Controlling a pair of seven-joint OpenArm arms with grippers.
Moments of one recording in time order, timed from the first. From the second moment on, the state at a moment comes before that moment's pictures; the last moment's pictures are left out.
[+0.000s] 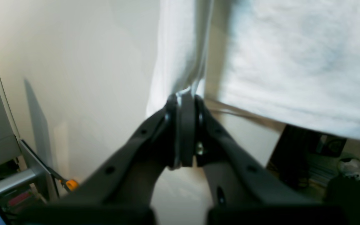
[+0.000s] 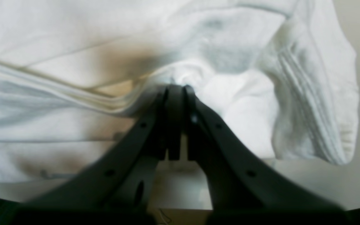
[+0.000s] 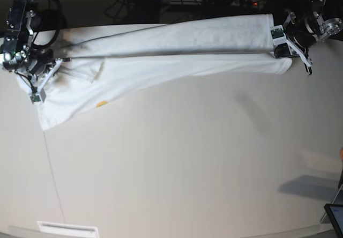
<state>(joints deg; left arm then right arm) 45.7 -45.5 -17.5 107.8 33.6 -34.9 -5.3 -12.6 15.0 16.9 101.4 15.9 17.7 -71.7</state>
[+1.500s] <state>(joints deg) 42.2 -40.1 -6.2 113.3 -11.3 -40.5 16.0 -13.4 12.6 28.6 106.3 15.4 17.6 -73.2</state>
